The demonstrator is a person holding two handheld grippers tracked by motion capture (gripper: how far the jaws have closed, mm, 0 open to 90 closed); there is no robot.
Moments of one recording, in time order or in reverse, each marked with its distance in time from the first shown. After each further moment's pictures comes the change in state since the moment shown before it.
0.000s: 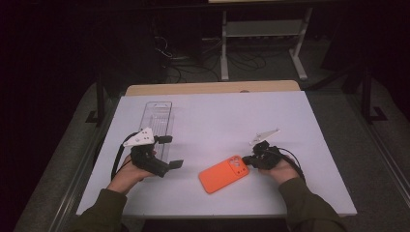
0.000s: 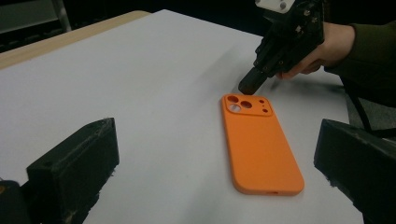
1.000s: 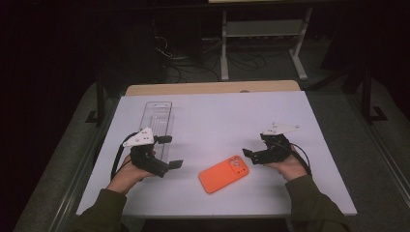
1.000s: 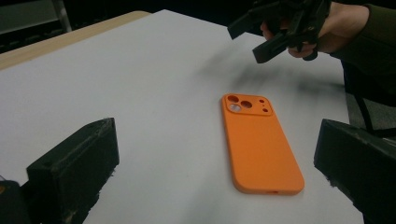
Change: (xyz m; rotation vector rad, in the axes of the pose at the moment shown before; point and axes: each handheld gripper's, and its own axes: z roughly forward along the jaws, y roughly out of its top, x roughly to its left) left arm 0.000 0.000 -0.001 0.003 0.002 0.002; right arm -0.009 0.004 -0.032 -0.291 -0.152 0.063
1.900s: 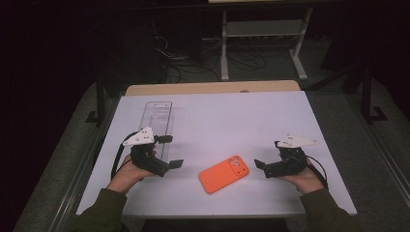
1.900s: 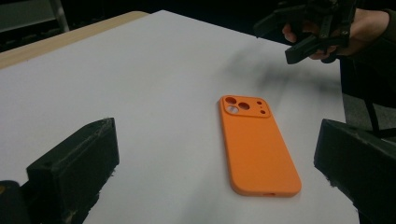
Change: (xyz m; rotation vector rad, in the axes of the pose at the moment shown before) left arm 0.000 0.002 0.001 0.000 -0.010 -0.006; right arm 0.002 -0.031 -0.040 -0.026 -0.028 -0.014
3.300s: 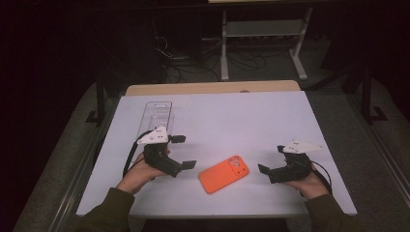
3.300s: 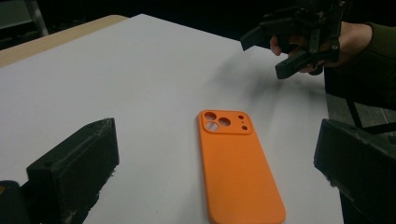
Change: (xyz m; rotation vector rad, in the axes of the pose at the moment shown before) left arm -0.015 0.016 0.030 0.003 -0.059 0.013; right arm -0.003 -0.014 -0.007 -0.018 0.034 0.013
